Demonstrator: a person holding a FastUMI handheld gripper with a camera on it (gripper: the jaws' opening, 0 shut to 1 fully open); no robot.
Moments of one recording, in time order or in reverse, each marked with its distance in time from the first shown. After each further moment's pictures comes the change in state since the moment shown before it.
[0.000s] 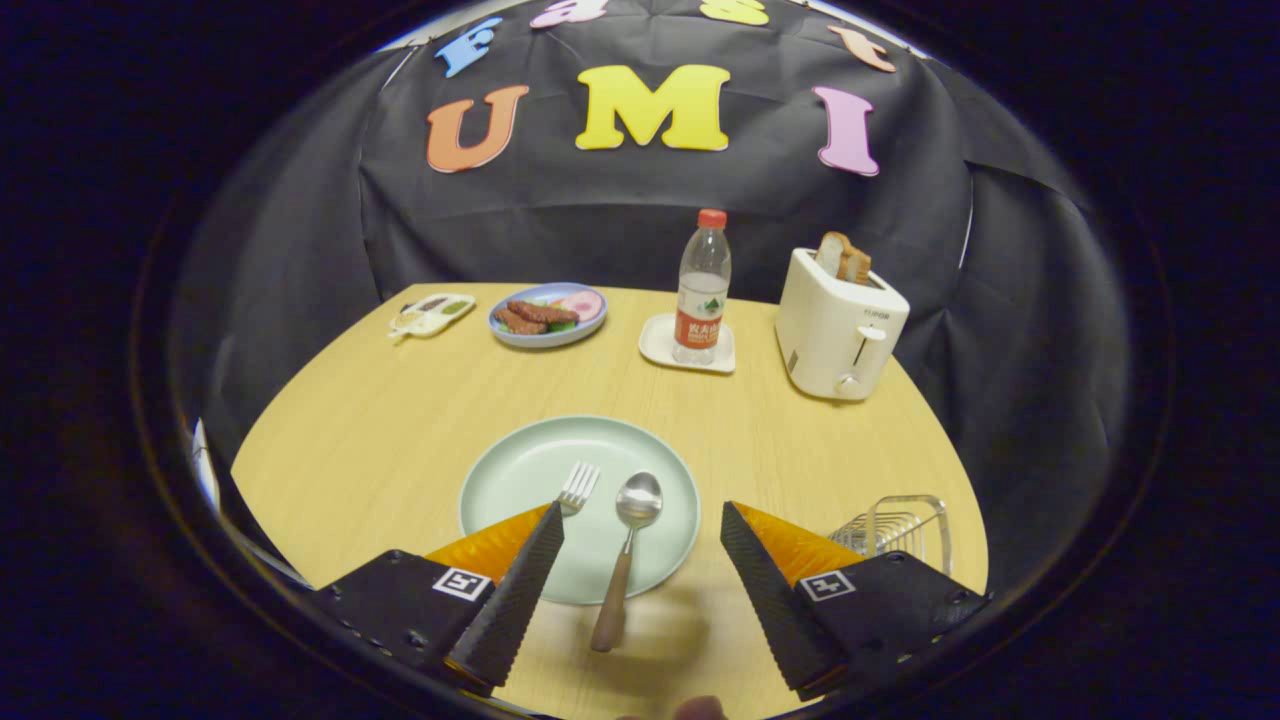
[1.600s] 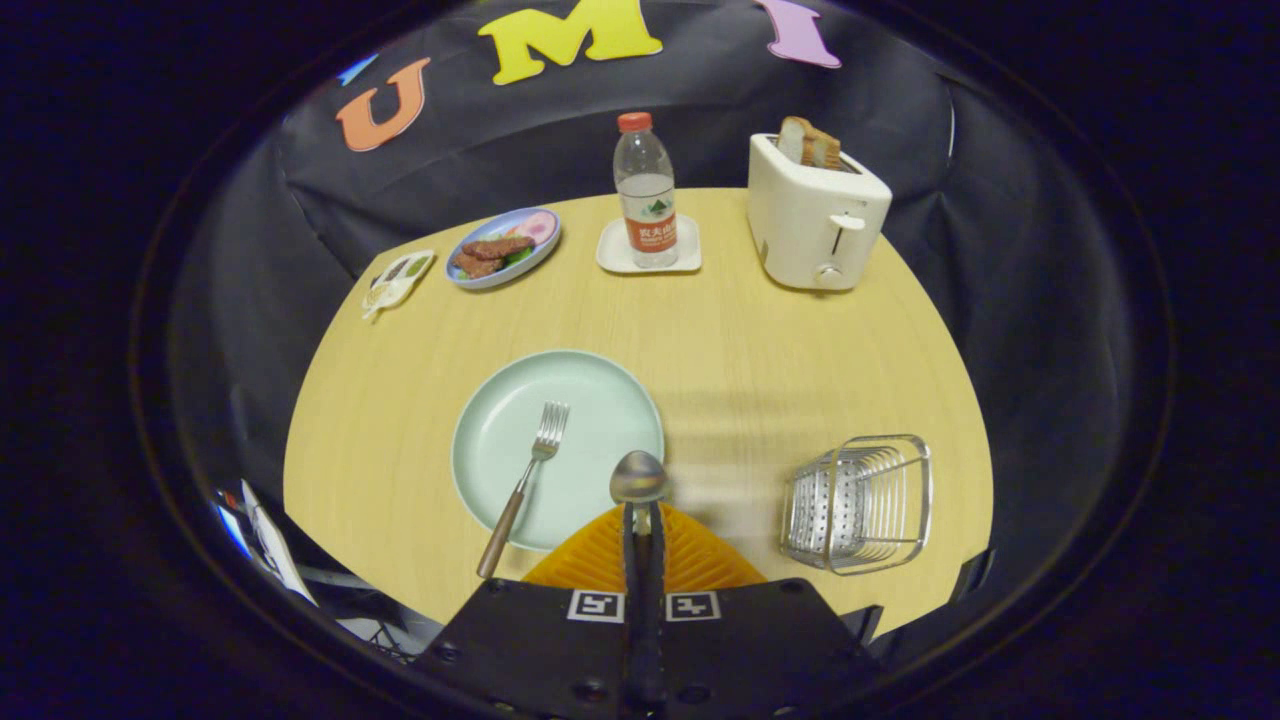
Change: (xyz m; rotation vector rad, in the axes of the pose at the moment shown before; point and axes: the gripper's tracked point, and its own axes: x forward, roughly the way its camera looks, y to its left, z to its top) arm -0.040 -0.042 0.003 0.196 0.372 0.040
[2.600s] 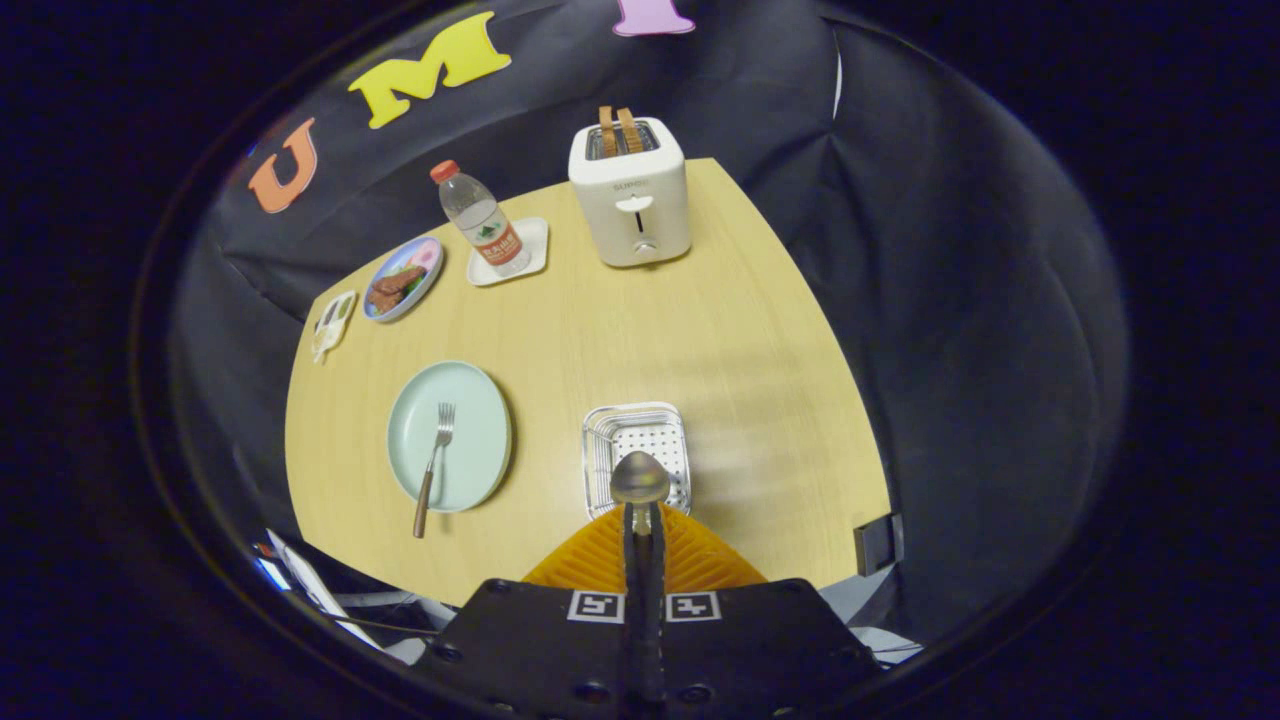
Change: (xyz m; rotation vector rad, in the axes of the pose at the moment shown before) arm -0.062 -0.137 -0.015 0.187 0.126 -0.100
